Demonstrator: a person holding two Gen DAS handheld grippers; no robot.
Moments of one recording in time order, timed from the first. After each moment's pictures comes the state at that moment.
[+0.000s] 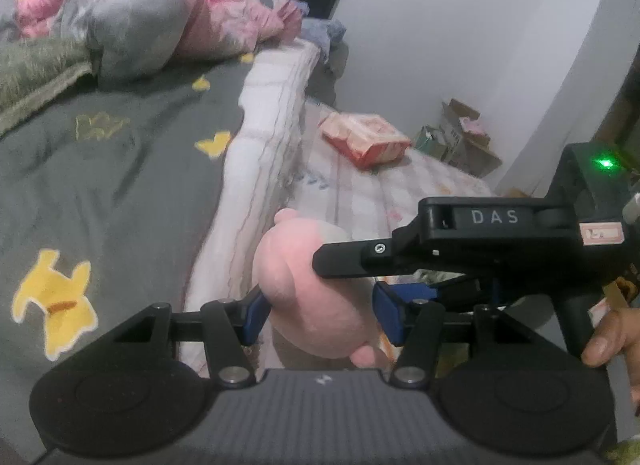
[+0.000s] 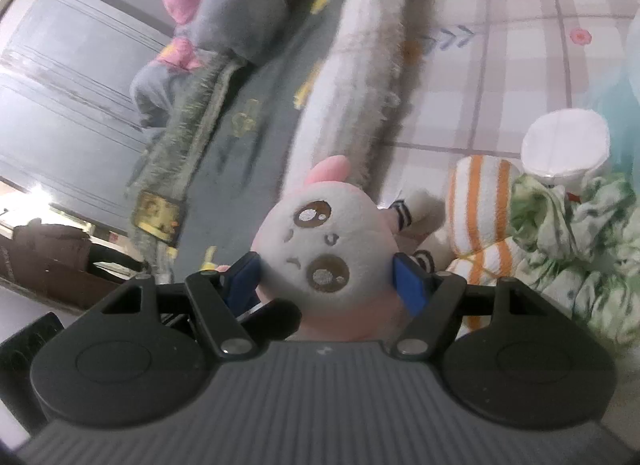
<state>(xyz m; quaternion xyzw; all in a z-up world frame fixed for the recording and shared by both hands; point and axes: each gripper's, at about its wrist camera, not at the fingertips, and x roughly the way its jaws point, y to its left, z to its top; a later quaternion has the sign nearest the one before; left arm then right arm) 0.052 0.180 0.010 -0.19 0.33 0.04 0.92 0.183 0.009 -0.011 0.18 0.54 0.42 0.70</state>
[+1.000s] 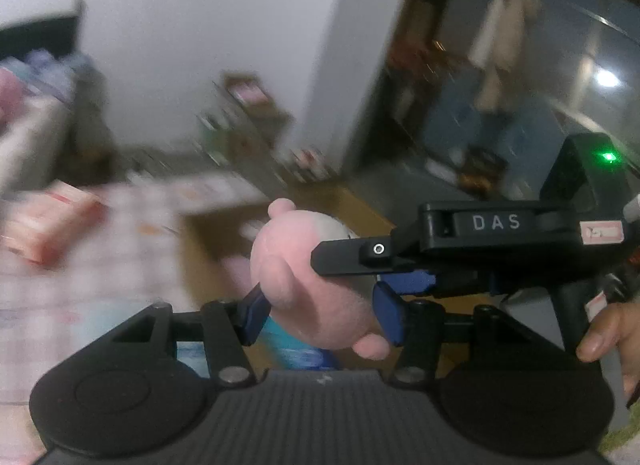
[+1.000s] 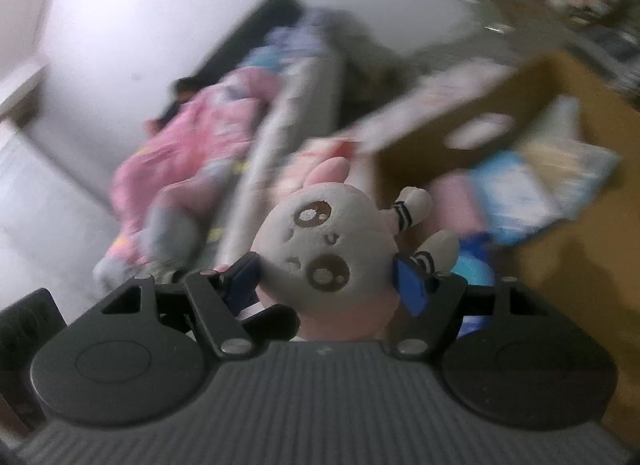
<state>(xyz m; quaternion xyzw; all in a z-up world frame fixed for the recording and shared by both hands) 0.201 -0.126 0.091 -0.04 0.34 -0.26 0.90 0.196 -0.360 0.076 0.29 0.41 0.21 0.84</state>
